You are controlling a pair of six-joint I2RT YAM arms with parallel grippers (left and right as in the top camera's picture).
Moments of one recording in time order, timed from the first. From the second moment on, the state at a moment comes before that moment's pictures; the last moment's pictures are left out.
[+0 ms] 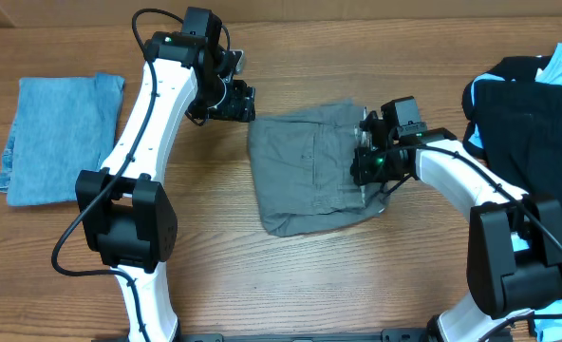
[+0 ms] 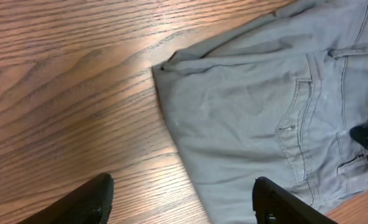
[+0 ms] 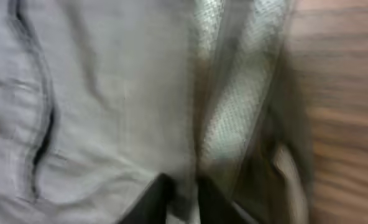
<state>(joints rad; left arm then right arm) -0.20 2.11 1.97 -1.21 0.26 -0.05 0.19 1.80 1.10 -0.59 -0.29 0.17</state>
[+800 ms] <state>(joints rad) -0.33 2.11 1.51 -0.99 0.63 0.05 0.18 1.89 1.20 -0.45 -0.54 0.16</state>
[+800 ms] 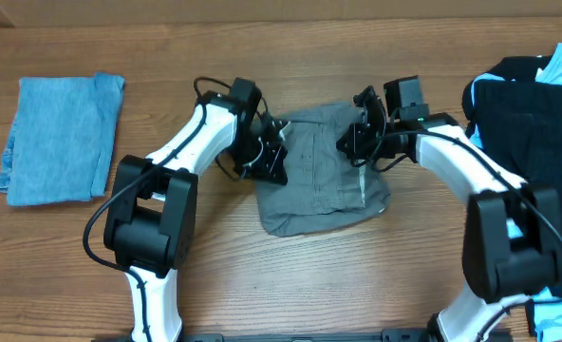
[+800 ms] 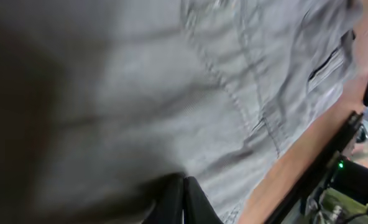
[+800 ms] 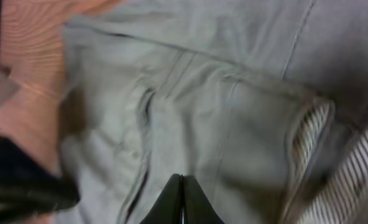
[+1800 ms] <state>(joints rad) -0.50 1.96 1.30 -0.74 0.86 0.08 0.16 2.08 1.29 -0.51 -0.67 0.15</state>
